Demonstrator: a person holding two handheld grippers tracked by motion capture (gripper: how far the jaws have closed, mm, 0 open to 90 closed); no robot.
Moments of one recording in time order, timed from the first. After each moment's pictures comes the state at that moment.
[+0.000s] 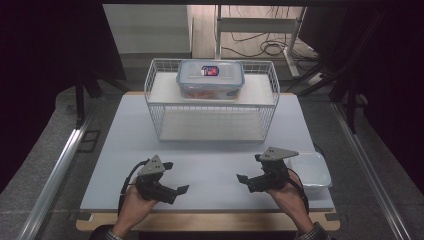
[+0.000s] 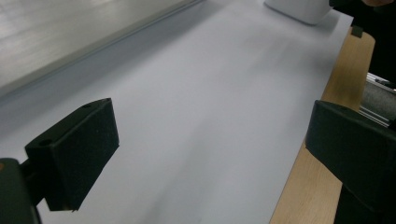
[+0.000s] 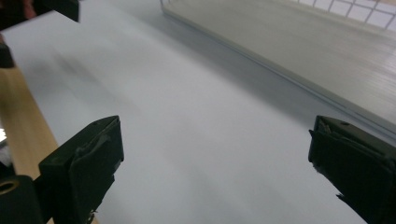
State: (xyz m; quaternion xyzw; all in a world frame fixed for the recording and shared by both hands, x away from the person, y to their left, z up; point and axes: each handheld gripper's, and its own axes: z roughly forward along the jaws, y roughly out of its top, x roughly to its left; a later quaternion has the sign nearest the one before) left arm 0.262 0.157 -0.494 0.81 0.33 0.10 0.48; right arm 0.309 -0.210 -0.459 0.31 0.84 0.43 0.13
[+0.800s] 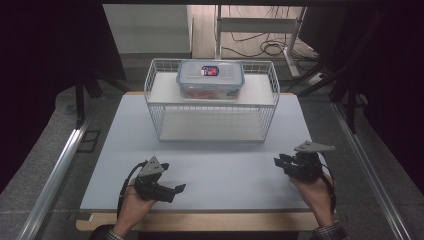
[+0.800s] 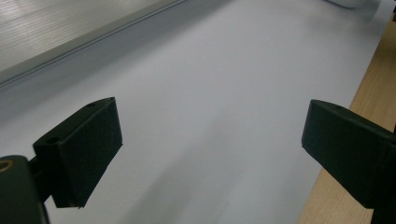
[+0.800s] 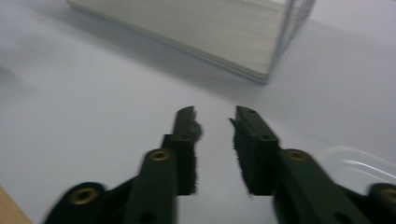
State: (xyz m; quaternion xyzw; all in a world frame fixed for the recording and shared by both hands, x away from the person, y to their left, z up) left arm 0.265 0.161 -0.506 0.81 0.35 0.12 0.45; right arm 0.323 -0.298 -0.443 0.41 0.80 0.39 0.18
